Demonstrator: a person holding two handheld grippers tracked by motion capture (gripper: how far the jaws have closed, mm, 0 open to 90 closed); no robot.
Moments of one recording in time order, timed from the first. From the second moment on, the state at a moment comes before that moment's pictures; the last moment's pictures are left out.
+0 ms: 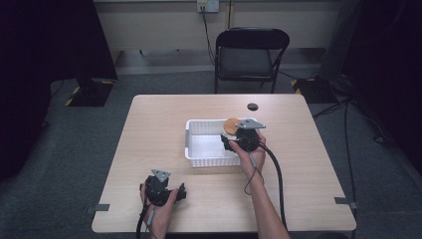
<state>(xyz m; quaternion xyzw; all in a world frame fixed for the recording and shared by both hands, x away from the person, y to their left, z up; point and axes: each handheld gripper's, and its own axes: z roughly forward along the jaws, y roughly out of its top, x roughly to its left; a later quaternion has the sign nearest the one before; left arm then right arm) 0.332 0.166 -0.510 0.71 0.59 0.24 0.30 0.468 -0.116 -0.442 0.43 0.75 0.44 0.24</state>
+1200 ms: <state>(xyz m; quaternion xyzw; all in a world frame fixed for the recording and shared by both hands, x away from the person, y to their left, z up) 0.332 0.166 -0.510 0.71 0.59 0.24 0.30 0.471 -0.117 -0.446 0.45 0.75 0.44 0.23</state>
